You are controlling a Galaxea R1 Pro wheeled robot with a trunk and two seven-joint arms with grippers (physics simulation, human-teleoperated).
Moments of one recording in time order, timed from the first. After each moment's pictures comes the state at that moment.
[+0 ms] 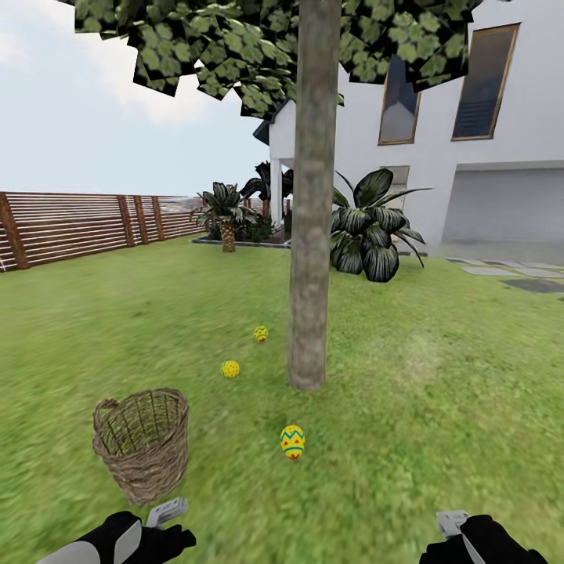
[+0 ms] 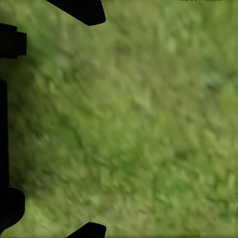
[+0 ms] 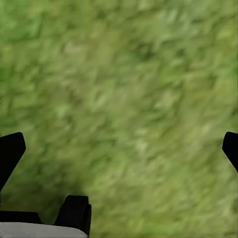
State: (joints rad) left arm -0.61 0.11 0.44 -0.05 -0.17 0.42 -0.25; right arm -0.46 -0.25 0.03 -0.37 0.09 0.55 0.30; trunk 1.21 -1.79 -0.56
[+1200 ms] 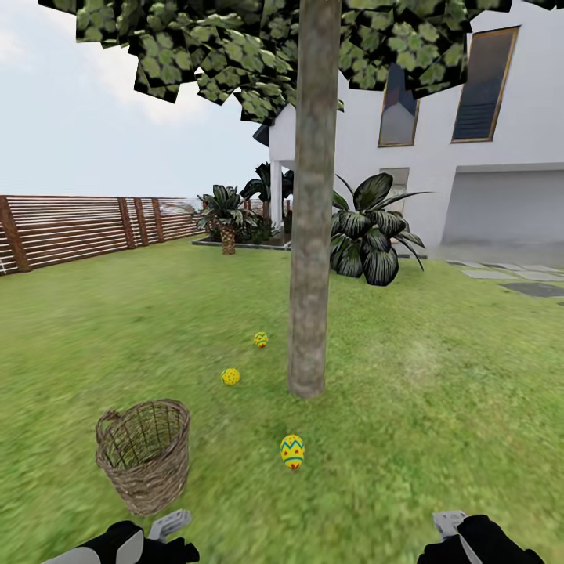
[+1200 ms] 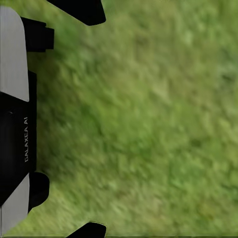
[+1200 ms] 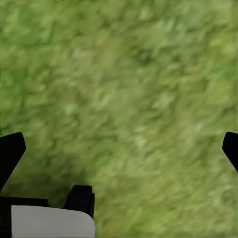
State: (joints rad) left arm -0.61 0.11 0.44 0.01 -0.17 0.42 -0.25; right arm -0.46 -0.24 0.04 -0.37 0.09 0.55 0.30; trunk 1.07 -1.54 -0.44
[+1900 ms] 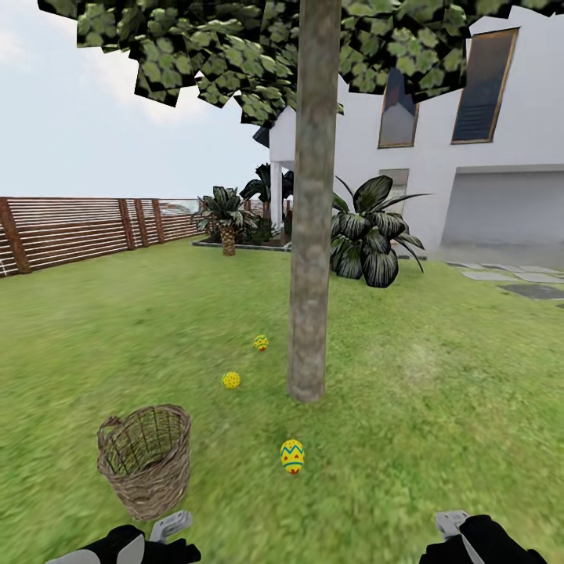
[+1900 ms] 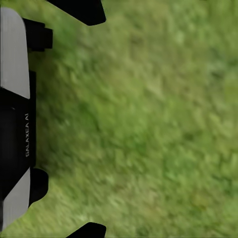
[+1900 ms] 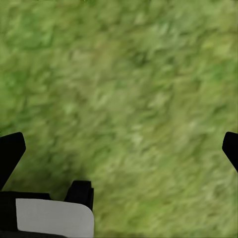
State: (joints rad) left arm -0.61 0.11 0.44 0.03 -0.17 0.37 -0.25; right arm -0.46 -0.25 0.04 -0.37 0.09 0.55 0.31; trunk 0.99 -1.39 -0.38
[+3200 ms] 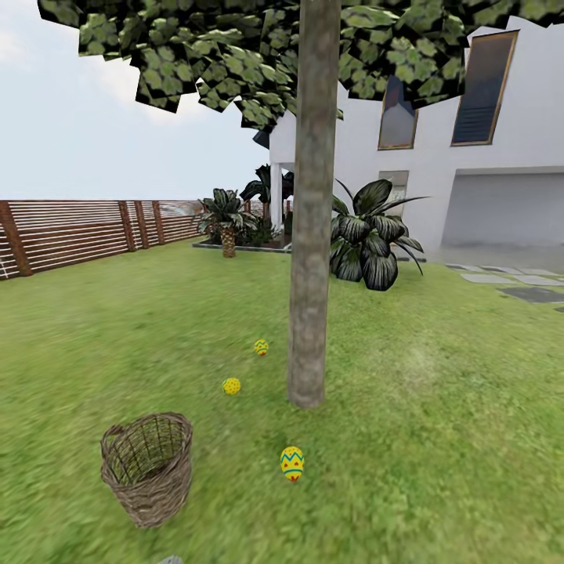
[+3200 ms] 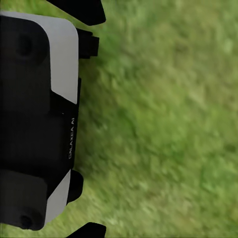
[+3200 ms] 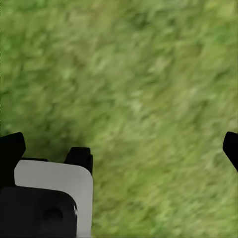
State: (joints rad) left arm -0.51 0.11 0.44 0.04 -0.17 0.36 -0.25; right arm -0.46 -0.26 0.04 -0.01 0.09 0.24 0.29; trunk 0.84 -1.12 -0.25
